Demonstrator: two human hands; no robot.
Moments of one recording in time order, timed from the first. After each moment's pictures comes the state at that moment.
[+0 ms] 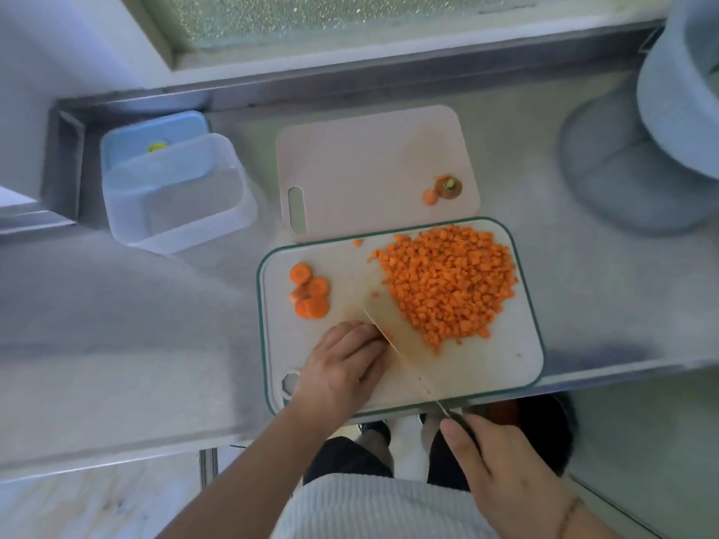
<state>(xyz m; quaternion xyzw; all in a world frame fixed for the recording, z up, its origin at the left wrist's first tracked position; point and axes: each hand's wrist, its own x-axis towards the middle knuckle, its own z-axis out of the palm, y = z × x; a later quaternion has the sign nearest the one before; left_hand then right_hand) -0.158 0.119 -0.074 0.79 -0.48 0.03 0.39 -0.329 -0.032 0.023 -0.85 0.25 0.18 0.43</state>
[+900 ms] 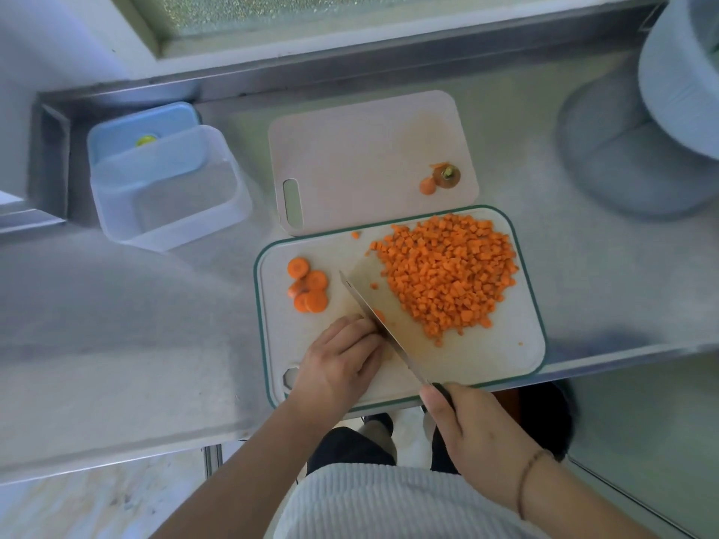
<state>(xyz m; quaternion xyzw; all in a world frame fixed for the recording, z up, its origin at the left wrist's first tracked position) -0.157 0.122 -0.065 0.79 -0.47 0.02 0.39 -0.308 -0.025 0.008 -0.84 0.26 0.20 0.44</state>
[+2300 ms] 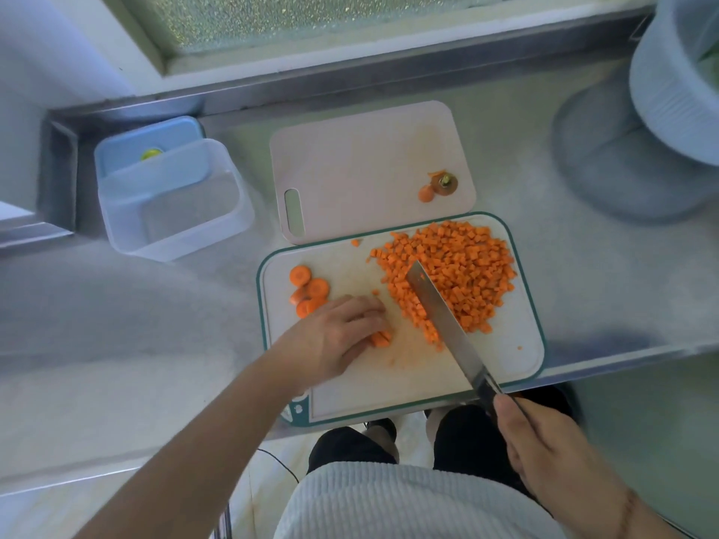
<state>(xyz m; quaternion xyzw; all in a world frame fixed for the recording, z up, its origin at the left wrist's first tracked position) -0.094 0.118 -0.047 0.72 -0.63 -0.13 0.28 -0.327 -0.051 0.059 -0.76 0.36 0.12 0.54</state>
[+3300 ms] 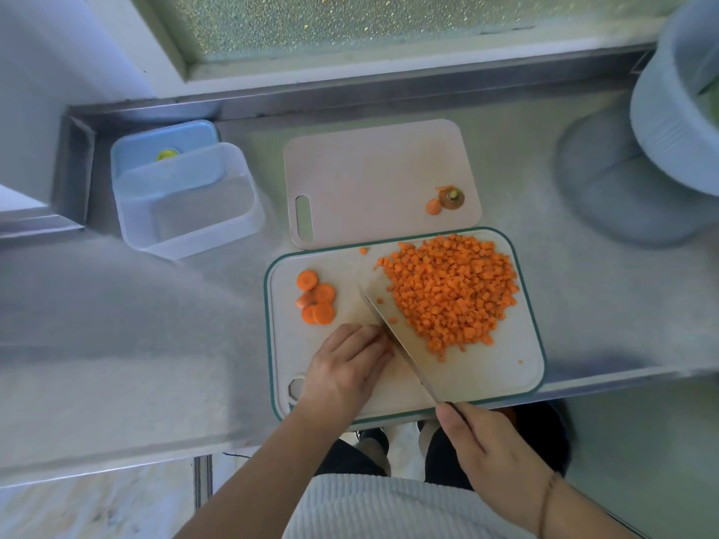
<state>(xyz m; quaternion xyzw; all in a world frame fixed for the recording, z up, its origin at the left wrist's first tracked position) -0.155 0.116 -0.067 0.81 -0.46 0.06 0.37 -0.314 -0.030 0.012 -0.81 0.25 0.15 0.51</state>
